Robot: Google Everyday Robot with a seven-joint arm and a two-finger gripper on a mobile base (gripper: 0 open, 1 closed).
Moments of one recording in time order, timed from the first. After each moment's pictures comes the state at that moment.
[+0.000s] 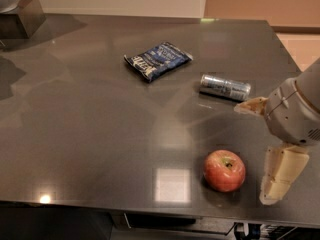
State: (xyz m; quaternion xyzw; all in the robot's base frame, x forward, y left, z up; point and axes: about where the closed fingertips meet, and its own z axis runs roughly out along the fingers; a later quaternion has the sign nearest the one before) arm 0.369 -0.169 0.886 -0.70 0.69 0.09 0.15
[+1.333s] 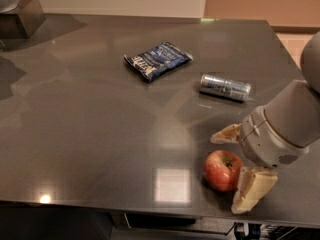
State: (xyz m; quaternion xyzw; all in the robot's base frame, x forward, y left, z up) arm 0.354 -0.135 0.841 -0.73 0.66 0.12 0.15
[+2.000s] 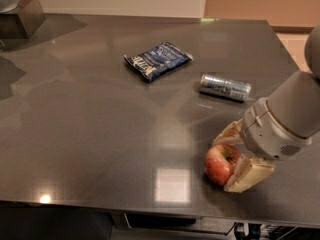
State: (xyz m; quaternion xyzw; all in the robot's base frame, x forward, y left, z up) arm 0.361 -0.135 0.852 -0.72 0.66 0.13 0.15
